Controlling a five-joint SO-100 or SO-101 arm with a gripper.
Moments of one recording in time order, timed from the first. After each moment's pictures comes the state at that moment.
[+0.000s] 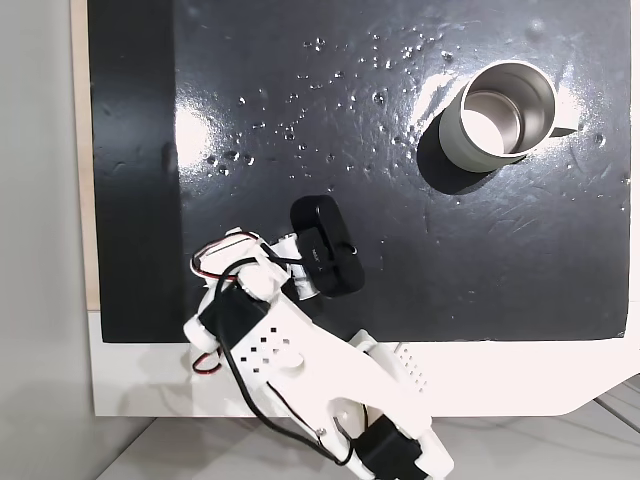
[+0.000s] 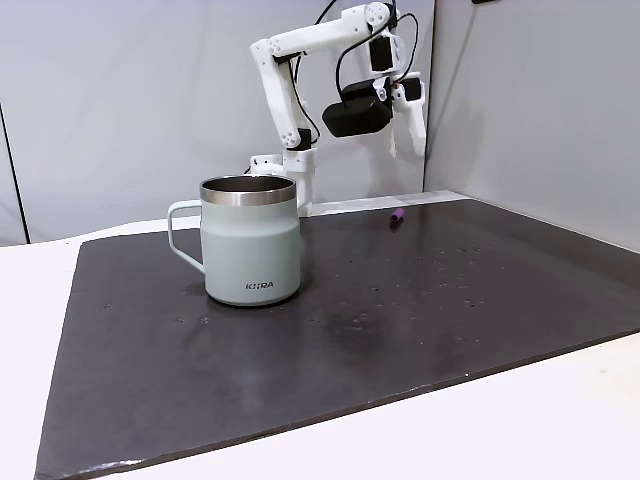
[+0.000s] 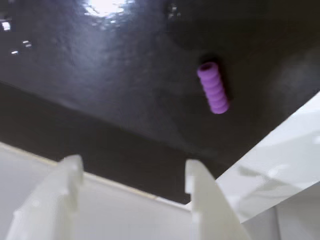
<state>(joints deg) -46.6 109.0 98.6 92.1 23.4</state>
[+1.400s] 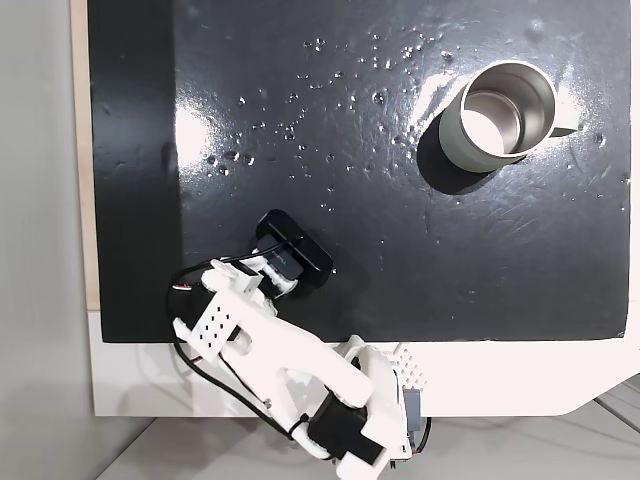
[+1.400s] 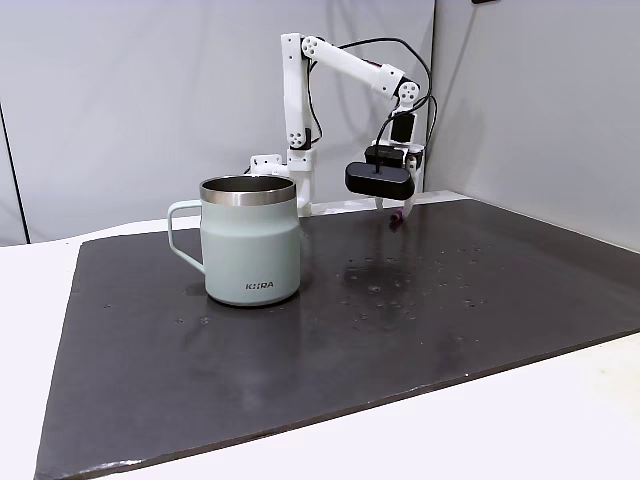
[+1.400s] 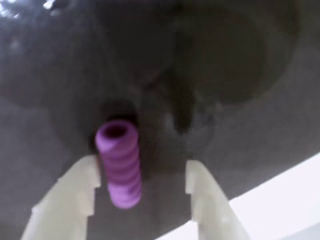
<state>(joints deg) -59.5 91.4 116.2 71.2 11.9</state>
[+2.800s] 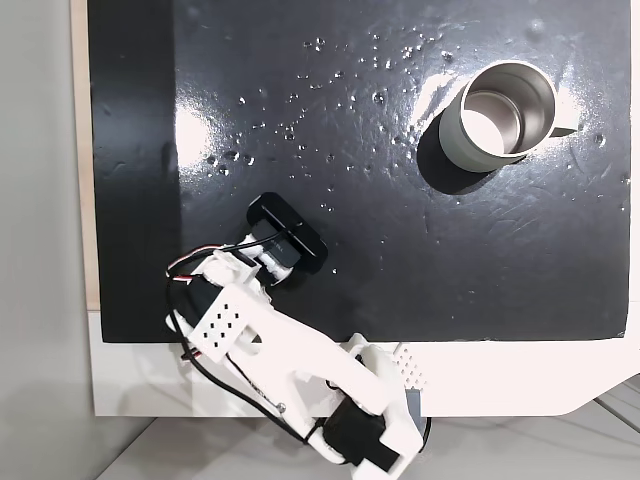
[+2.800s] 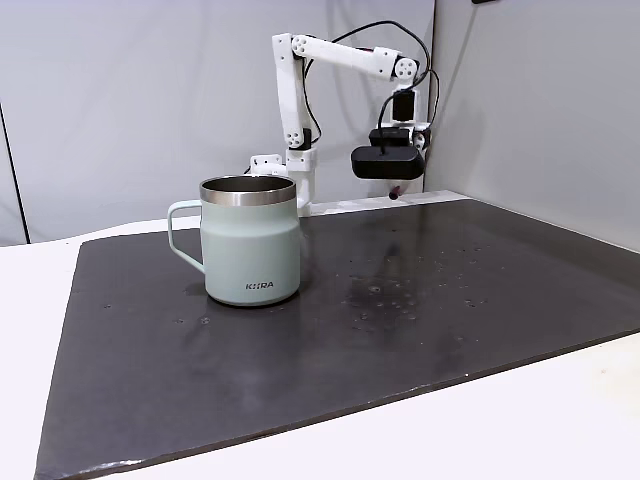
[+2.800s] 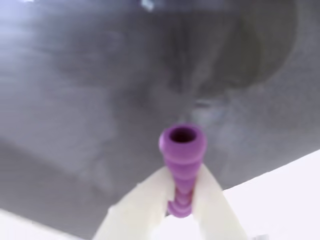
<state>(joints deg) -53.3 98.7 109.4 77.1 8.5</state>
